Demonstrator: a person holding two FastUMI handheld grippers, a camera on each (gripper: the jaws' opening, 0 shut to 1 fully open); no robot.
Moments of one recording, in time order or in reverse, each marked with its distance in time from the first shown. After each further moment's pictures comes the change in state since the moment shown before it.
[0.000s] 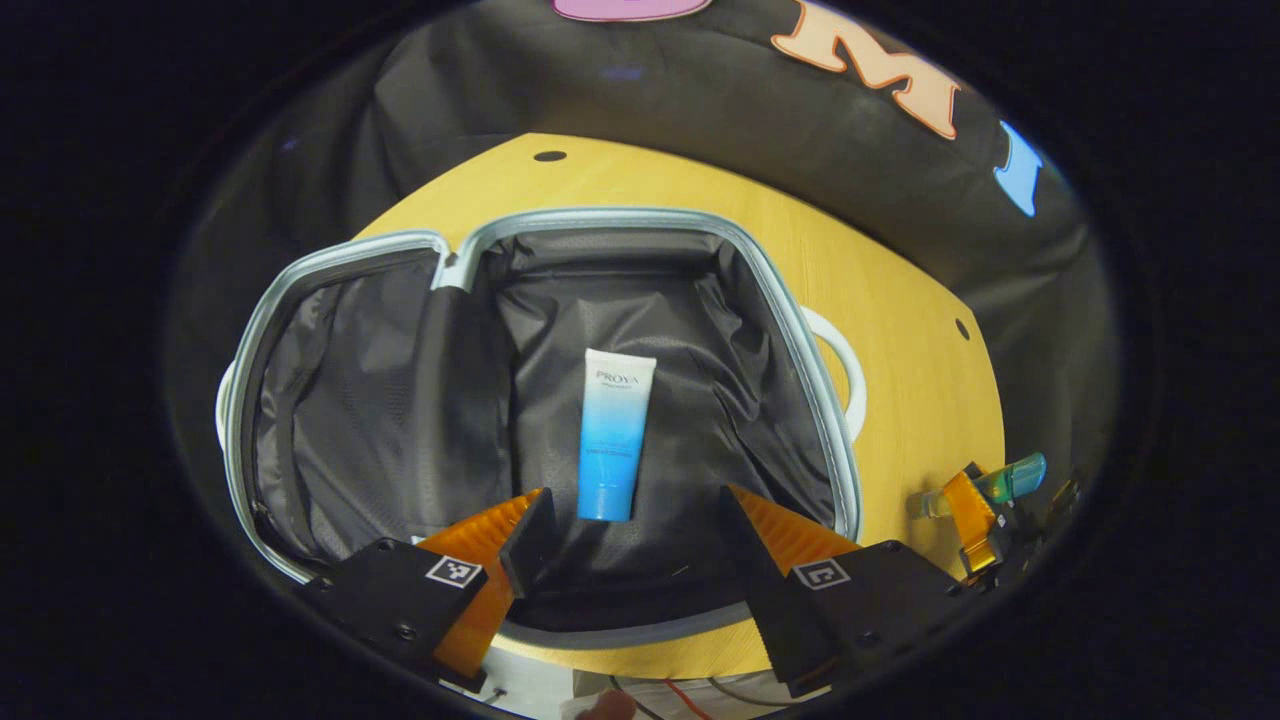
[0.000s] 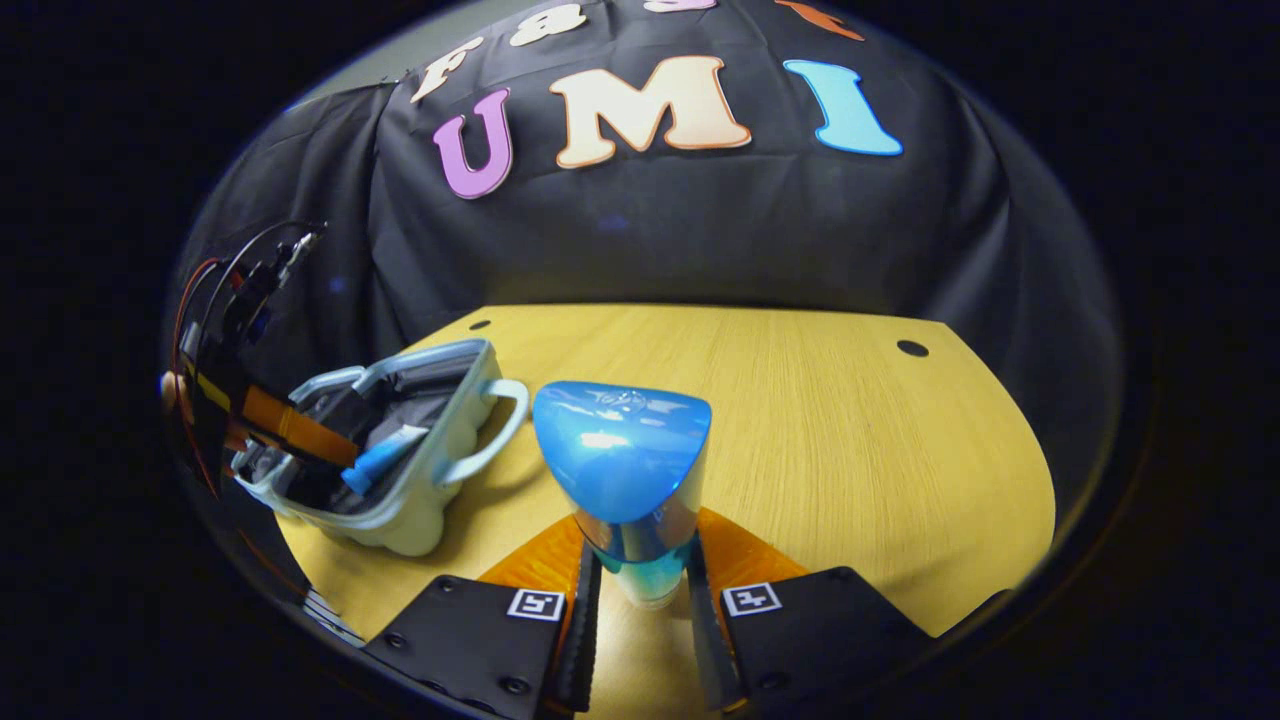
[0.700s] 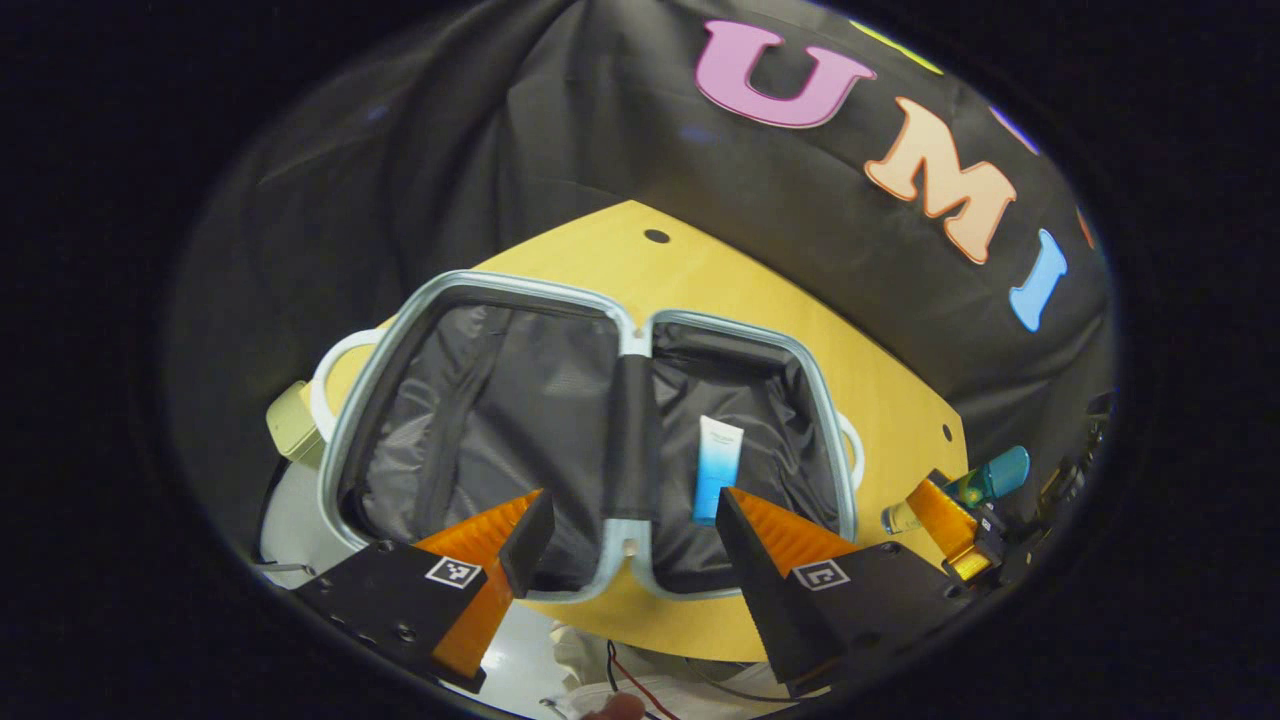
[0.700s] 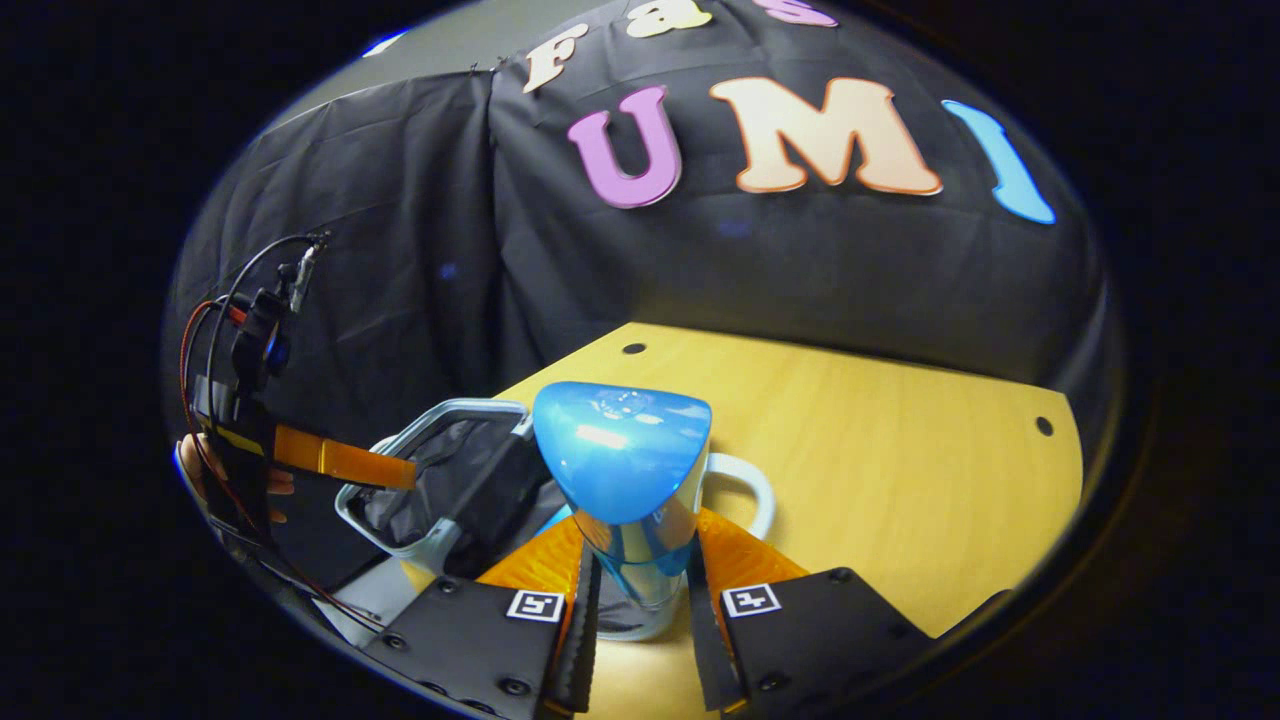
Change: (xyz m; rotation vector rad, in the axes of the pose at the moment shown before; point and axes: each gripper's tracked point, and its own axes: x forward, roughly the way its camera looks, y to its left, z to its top) left arm -0.090 0.107 0.015 -0.215 -0.213 0.031; right arm 0.021 0.210 0.048 -0.091 0.075 0.347
